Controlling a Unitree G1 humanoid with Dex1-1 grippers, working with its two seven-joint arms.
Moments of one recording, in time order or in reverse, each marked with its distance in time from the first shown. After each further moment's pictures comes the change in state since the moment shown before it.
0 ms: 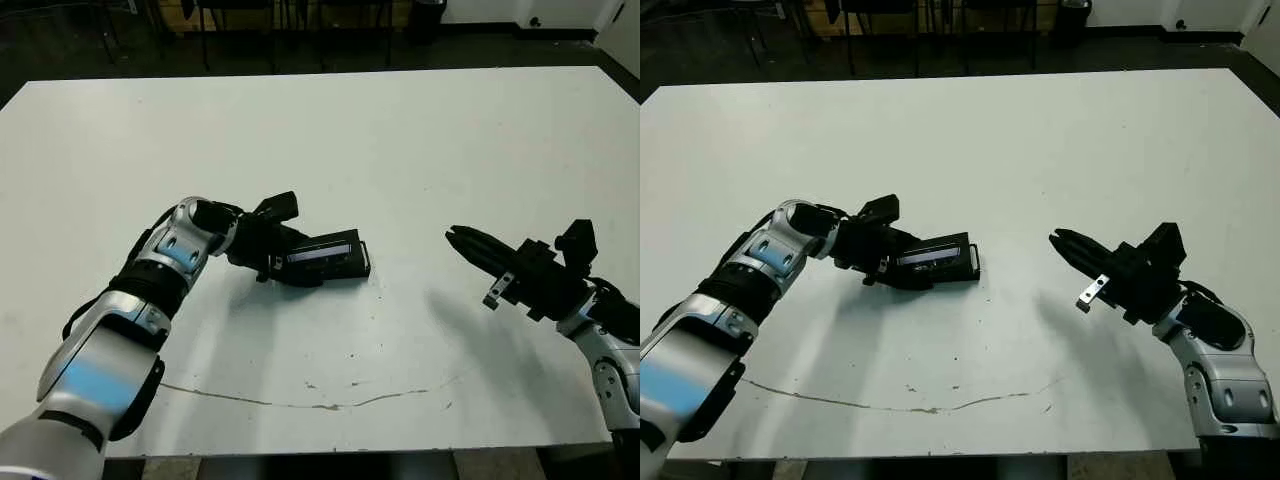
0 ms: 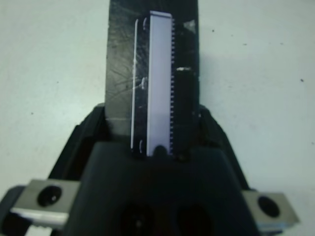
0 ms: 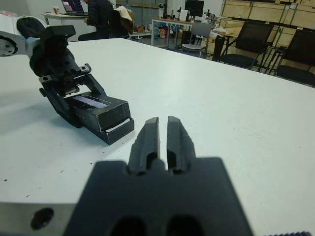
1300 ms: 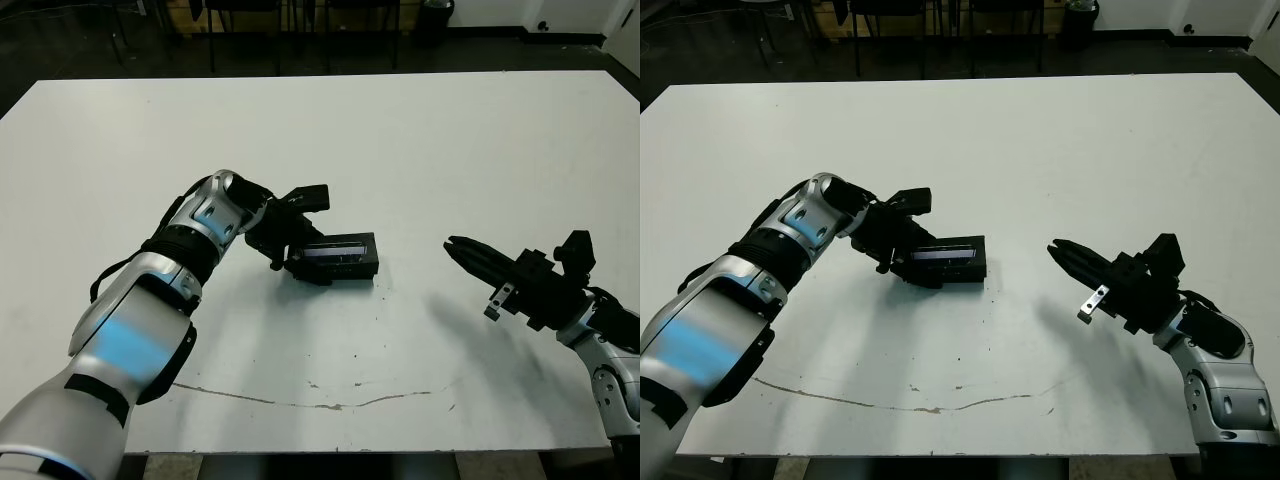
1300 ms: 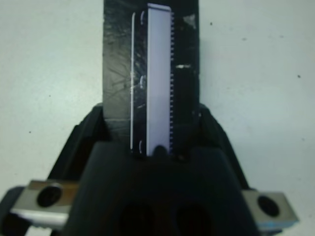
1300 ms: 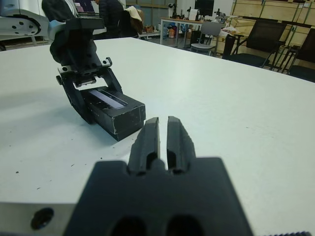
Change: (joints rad) left arm -0.159 -0.088 -0.081 0.181 0.103 0.007 -0.066; right arm 0.025 0.005 0.000 0.014 0.002 -0.026 0.030
